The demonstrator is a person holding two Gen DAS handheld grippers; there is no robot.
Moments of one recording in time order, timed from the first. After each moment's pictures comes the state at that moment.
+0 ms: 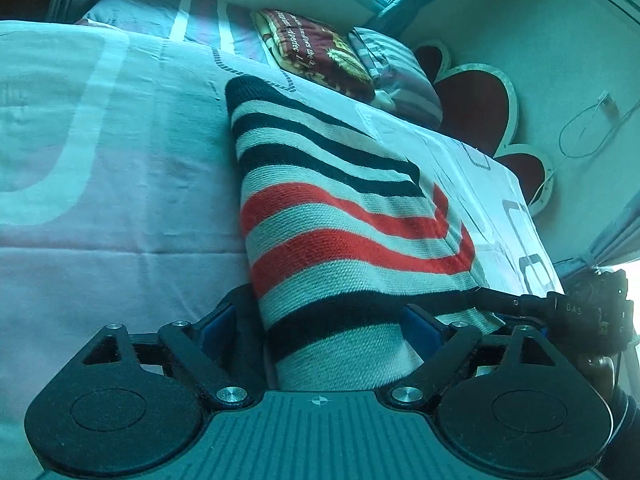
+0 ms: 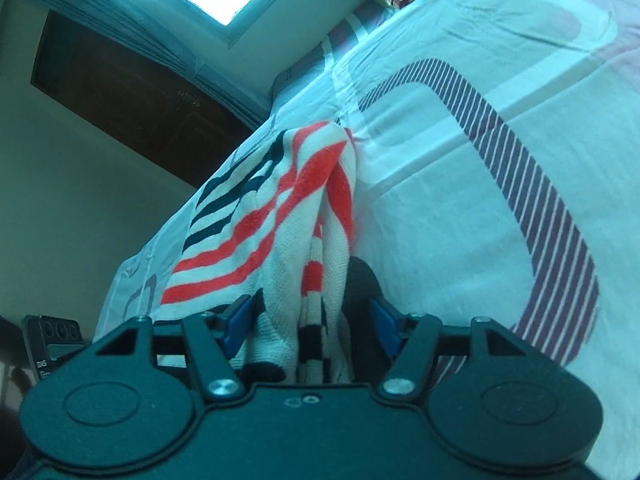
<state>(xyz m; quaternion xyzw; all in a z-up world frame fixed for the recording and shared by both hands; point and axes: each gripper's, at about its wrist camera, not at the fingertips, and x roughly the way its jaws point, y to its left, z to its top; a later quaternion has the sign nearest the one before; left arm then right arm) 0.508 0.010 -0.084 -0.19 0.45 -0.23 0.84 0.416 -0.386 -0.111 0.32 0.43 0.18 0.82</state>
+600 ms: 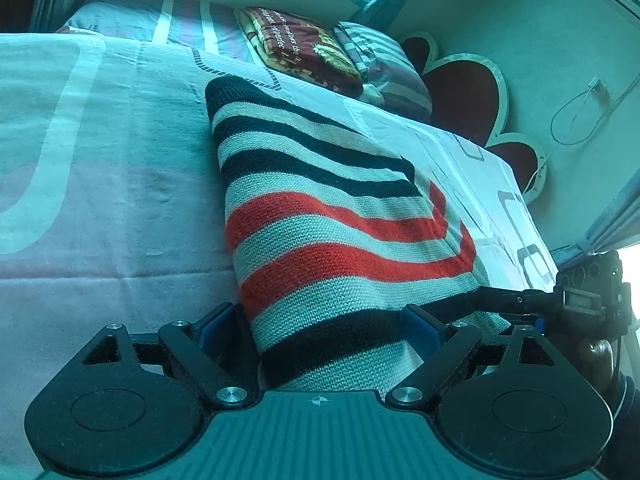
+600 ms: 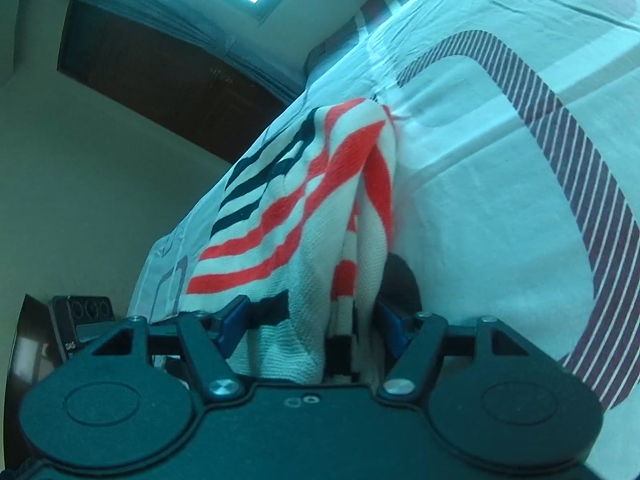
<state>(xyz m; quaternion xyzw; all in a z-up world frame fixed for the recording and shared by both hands) 0.520 0.007 -0.087 -0.18 0.45 -0.25 0.84 0.433 -0.379 -0.115 0.33 0.44 0.25 0.79</state>
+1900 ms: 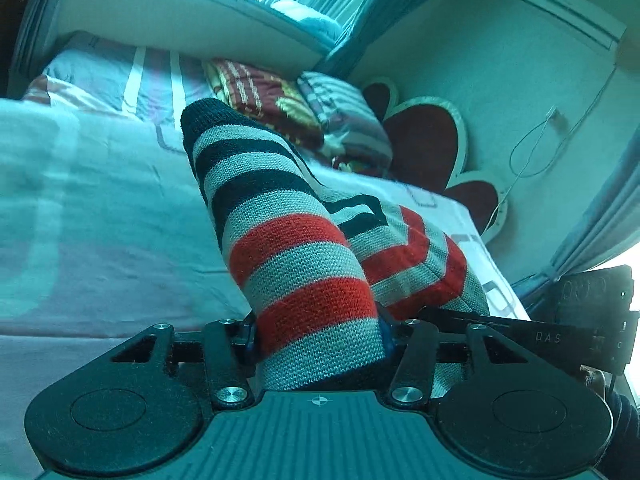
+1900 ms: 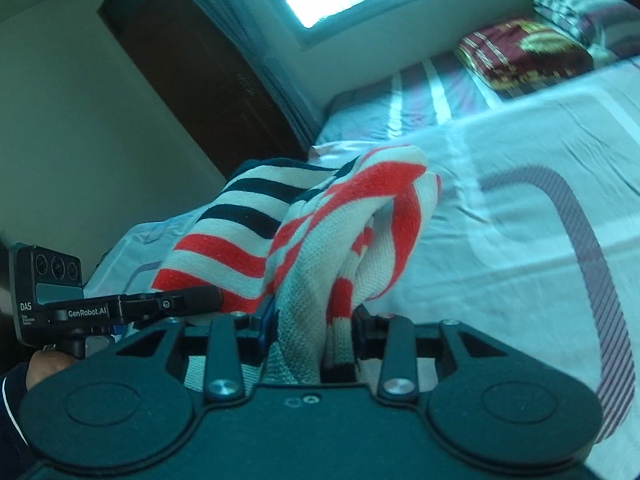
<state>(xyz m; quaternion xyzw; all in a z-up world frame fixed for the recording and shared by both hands) 0.489 0.019 -0.027 -0.20 0.36 -0.28 0.87 0.399 -0.305 -0.022 0.18 0.37 0.24 0.88</state>
